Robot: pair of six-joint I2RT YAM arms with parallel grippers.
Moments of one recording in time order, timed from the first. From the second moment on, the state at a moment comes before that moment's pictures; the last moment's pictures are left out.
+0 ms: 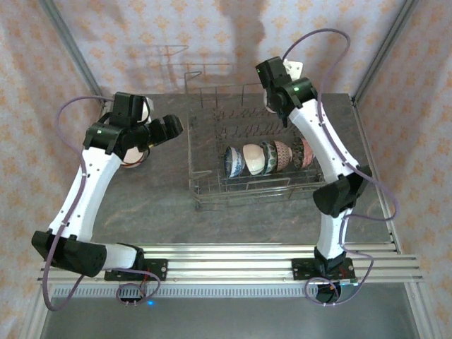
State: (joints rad) left arm -0.16 1.33 1.50 -1.01 0.18 -0.59; right arm 0.47 1.95 2.27 -1.24 0.72 0.51
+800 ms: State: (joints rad) left arm -0.11 1.25 1.33 -1.01 0.17 -0.56; right arm 0.36 2.27 2.43 -1.30 1.04 0.30
